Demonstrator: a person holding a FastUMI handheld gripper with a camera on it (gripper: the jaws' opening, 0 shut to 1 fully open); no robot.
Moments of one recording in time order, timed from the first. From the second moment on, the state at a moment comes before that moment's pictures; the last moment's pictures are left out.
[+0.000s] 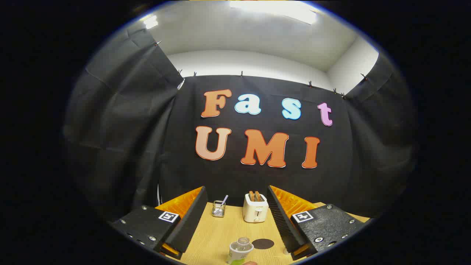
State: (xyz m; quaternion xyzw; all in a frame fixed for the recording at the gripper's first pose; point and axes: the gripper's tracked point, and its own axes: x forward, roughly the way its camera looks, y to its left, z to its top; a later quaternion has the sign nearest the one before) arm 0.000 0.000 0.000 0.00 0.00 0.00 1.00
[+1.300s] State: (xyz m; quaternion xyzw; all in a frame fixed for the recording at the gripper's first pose) arm -0.003 -0.022 -0.102 -0.01 0.03 -0.09 1.00
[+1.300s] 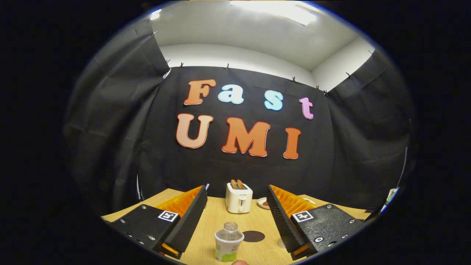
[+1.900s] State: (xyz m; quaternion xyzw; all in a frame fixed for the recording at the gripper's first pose) arm -0.010 -0.011 -0.222 0.06 0.12 -0.08 0.99
